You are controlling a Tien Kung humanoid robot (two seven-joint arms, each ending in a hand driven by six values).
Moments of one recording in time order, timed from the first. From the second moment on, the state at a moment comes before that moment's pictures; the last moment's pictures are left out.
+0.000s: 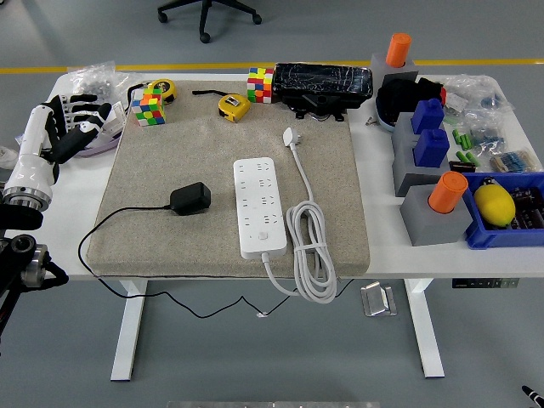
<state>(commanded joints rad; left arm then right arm) -0.26 0.34 -1.27 -1.34 1.21 0.36 -0.05 0.02 -0.30 1.05 0.38 -0.73 -0.05 -0.07</state>
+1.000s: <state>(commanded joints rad) -0.38 0.36 -0.95 -1.22 1.45 0.29 0.02 0.03 -0.31 1.03 0.39 -0.72 -0.05 -0.06</state>
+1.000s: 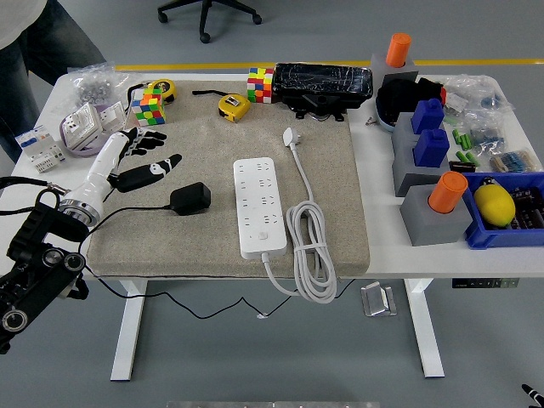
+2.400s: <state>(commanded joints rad) -0.59 0.29 -0.59 -0.90 1.49 0.36 0.05 0.03 -0.31 1.04 0.39 -0.72 -0.05 -0.06</state>
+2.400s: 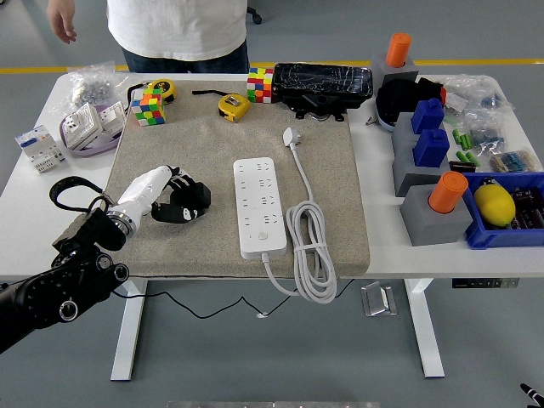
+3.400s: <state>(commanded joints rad) -0.64 0.27 -0.53 -1.01 1.46 0.39 -0.06 0.03 -0.31 1.02 0.40 -0.72 -0.05 -0.06</state>
